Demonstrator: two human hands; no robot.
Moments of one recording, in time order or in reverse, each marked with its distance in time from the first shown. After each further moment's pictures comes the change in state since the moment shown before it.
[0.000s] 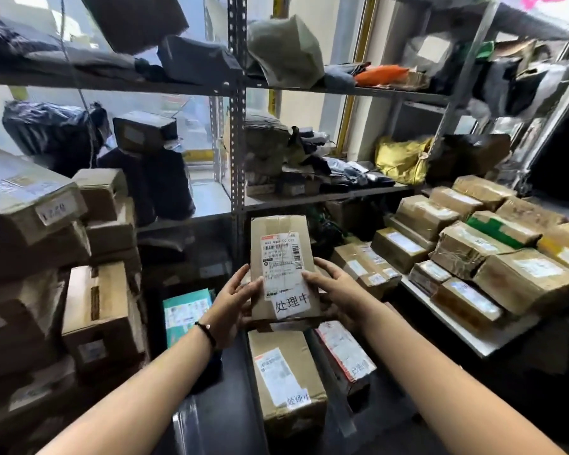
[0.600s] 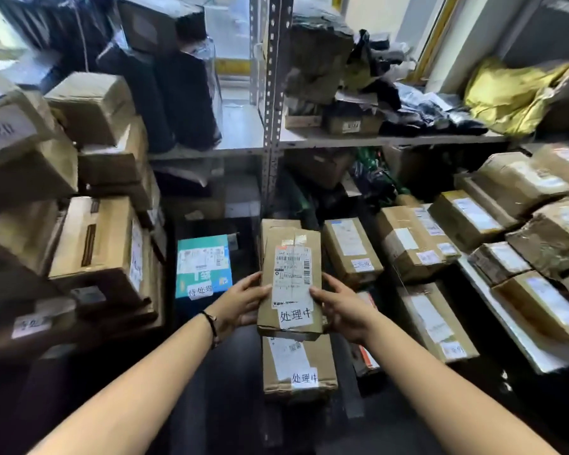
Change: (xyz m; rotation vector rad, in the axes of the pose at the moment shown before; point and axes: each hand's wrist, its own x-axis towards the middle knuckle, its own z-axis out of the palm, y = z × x) left_hand 0.045 -0.082 -0.040 0.039 0.249 -0.366; right_hand 0.117 0.120 -0.011 0.074 -0.218 0.399
